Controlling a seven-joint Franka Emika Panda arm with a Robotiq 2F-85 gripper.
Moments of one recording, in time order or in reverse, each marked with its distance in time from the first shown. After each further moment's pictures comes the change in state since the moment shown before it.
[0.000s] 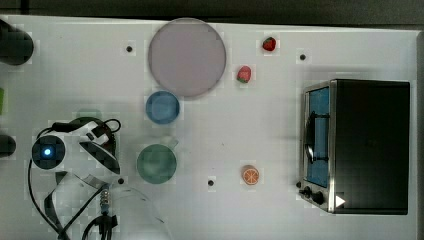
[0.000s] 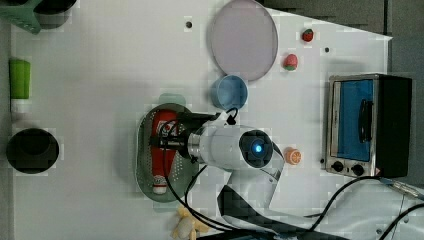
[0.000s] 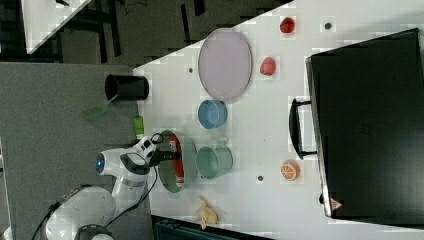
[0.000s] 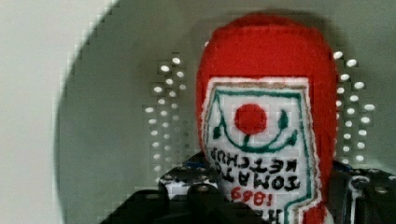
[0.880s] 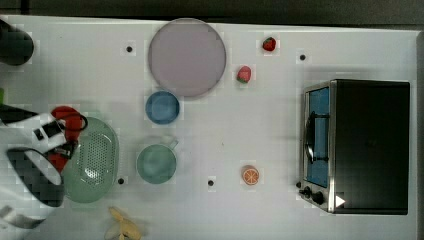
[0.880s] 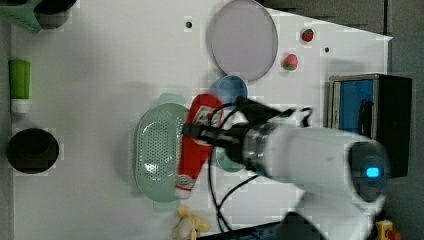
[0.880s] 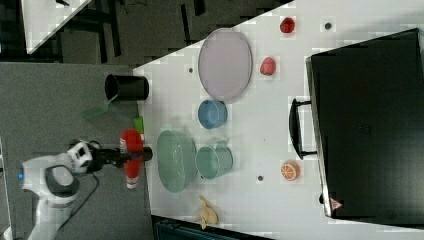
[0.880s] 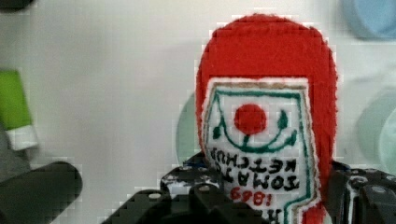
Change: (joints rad) arm -0.046 -0.467 0.091 0.111 0.361 -0.415 -0.048
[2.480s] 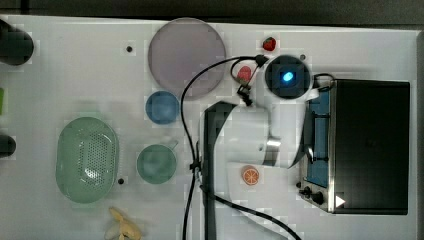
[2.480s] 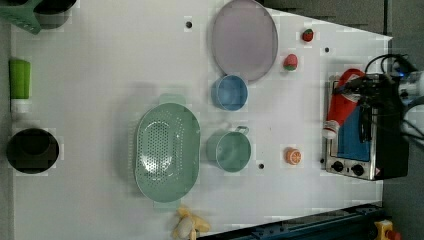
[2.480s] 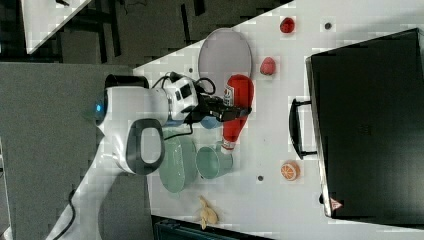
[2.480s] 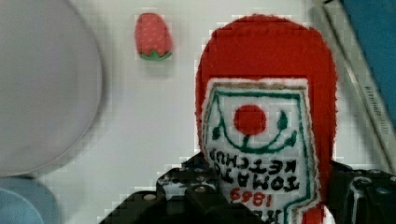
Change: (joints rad) arm -0.266 0.017 -0.604 -0.059 0.012 0.015 -0.642
